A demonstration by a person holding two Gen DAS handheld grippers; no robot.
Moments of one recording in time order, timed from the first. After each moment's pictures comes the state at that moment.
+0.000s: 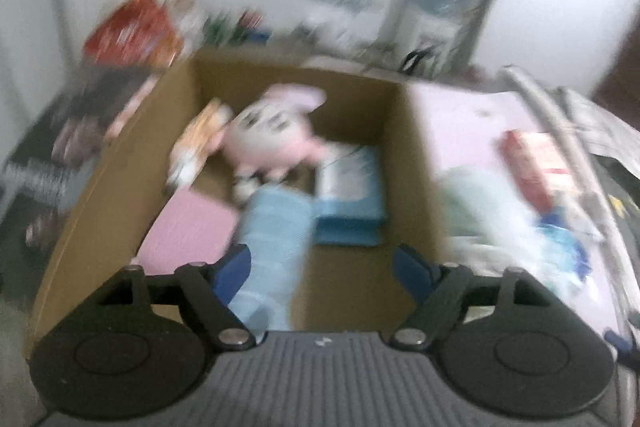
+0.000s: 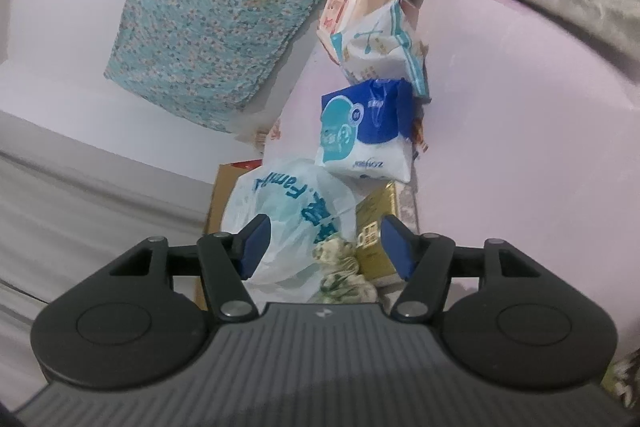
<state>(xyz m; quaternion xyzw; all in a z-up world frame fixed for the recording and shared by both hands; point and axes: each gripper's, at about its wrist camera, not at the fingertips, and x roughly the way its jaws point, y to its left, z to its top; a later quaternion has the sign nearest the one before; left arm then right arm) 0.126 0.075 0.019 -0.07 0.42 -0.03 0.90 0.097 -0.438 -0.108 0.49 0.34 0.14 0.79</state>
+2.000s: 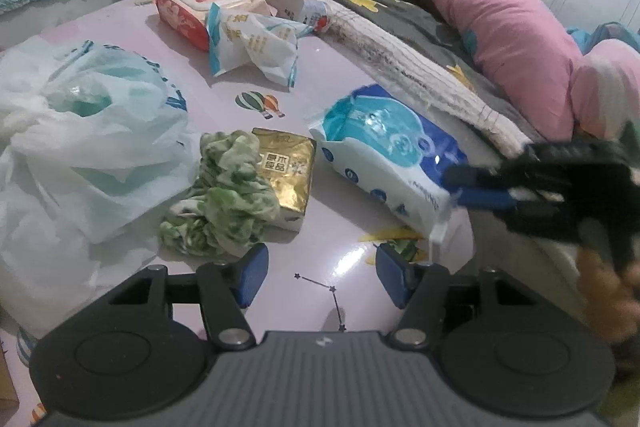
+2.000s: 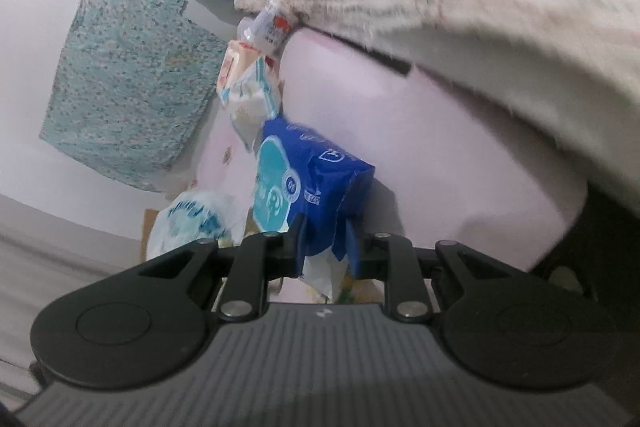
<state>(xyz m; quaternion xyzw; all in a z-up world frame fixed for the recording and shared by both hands) 0.050 -0.200 -0.079 0.05 0.45 -0.34 0.82 -0.023 -0.479 -0.138 0.52 0.33 -0.01 0.79</state>
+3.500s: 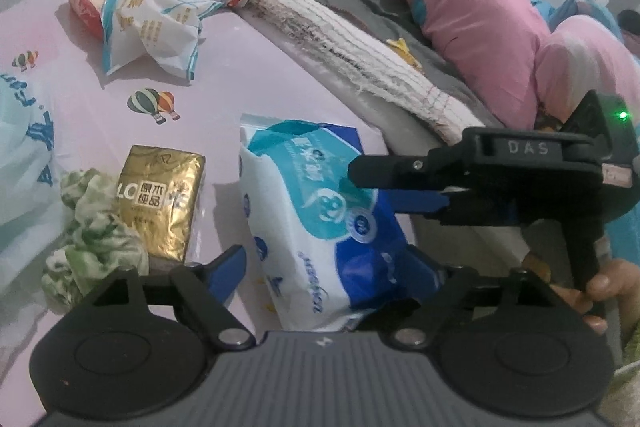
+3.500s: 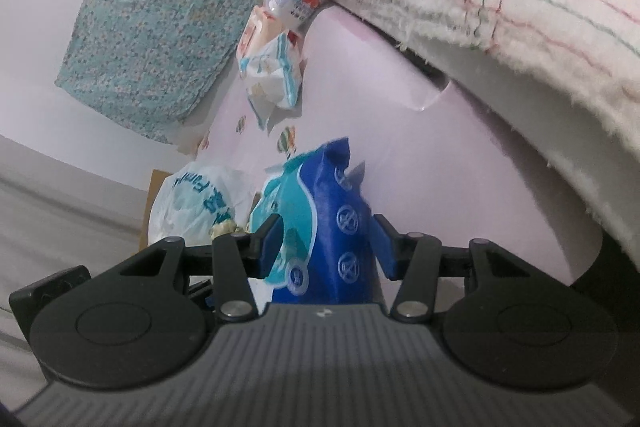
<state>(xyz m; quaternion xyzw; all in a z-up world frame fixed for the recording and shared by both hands) 0.073 -0.271 -0.087 0.06 0.49 -0.41 0.77 0.021 -0.496 -0.133 0.47 0.36 0.05 0.80</state>
